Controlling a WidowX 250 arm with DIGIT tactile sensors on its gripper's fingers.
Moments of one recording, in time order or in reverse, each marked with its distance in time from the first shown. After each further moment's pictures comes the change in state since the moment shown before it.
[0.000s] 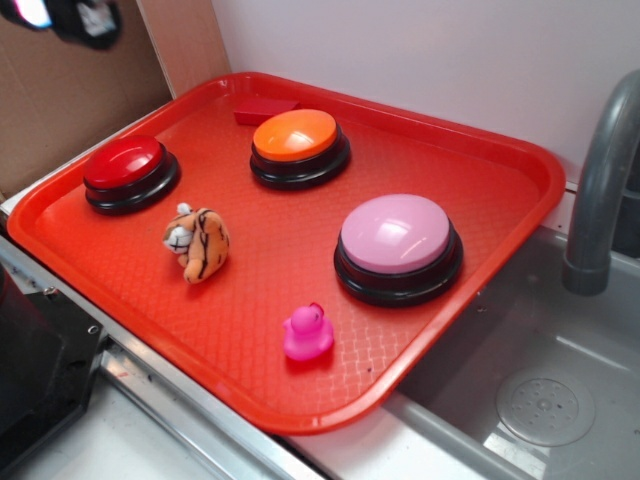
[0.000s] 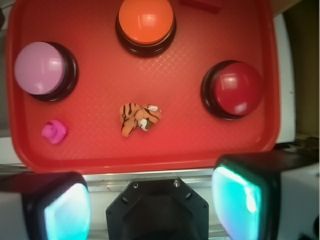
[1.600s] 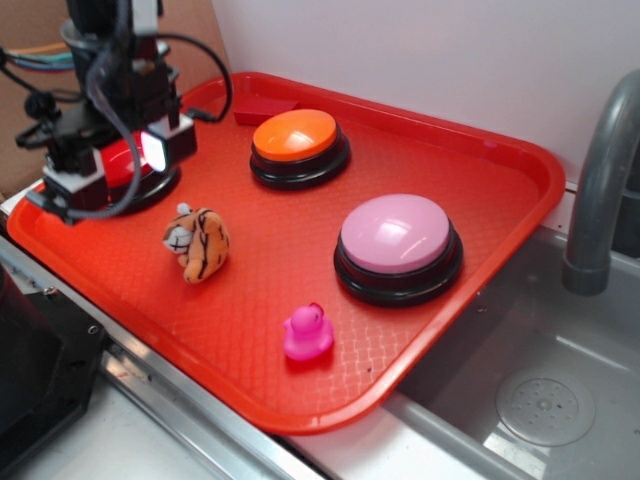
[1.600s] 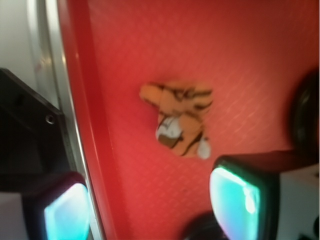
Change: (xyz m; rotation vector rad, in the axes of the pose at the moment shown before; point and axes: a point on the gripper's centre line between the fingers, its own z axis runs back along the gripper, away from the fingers) arm -0.003 0.013 -0.103 0.143 0.169 -1.421
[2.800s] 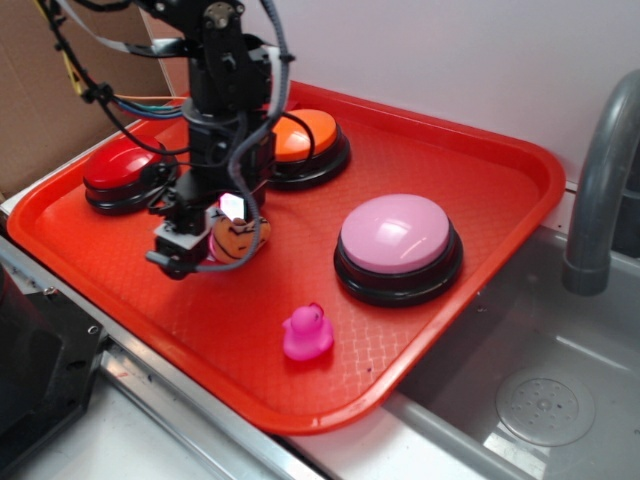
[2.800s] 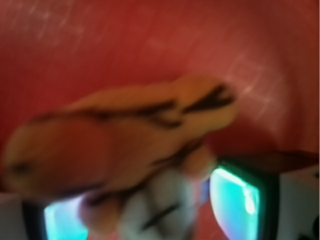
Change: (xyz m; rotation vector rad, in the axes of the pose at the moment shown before) arm 0.045 0.045 -0.047 -0.047 -0.023 0.180
